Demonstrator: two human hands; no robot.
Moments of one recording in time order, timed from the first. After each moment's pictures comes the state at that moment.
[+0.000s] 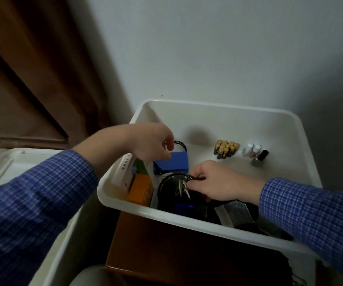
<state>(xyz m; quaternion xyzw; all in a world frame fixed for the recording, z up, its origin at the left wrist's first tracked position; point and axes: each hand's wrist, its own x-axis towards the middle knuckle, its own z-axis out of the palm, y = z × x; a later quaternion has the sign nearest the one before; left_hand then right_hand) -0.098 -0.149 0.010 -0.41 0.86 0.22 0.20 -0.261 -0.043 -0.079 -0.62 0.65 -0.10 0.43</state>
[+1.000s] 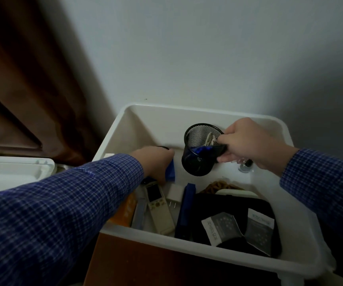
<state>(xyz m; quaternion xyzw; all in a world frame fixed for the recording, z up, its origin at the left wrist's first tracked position) -0.145 -0.188 -0.113 -0.36 0.89 0.07 0.28 -0.343 -0.086 -0.035 -0.41 0.77 -0.27 0.40</state>
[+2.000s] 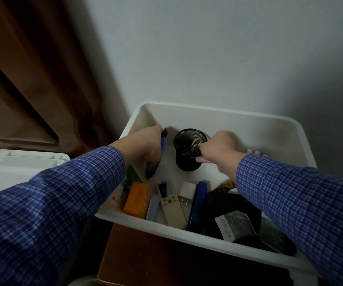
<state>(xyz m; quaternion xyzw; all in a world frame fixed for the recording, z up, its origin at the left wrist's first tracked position) -0.108 -0.195 -0.058 -0.55 0.80 0.18 0.16 -0.279 -0.132 -0.095 -0.30 0.80 -0.33 0.40</state>
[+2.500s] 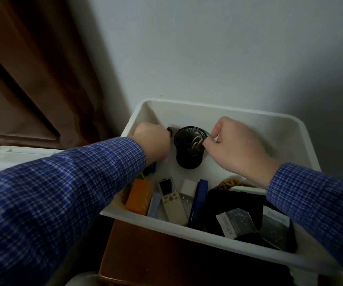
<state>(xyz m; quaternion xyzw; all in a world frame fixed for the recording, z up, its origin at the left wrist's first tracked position) -0.125 -0.184 -0.058 -0.46 0.84 -0.06 0.30 -0.287 -0.082 -0.048 -0.60 0.76 -0.22 0.10</state>
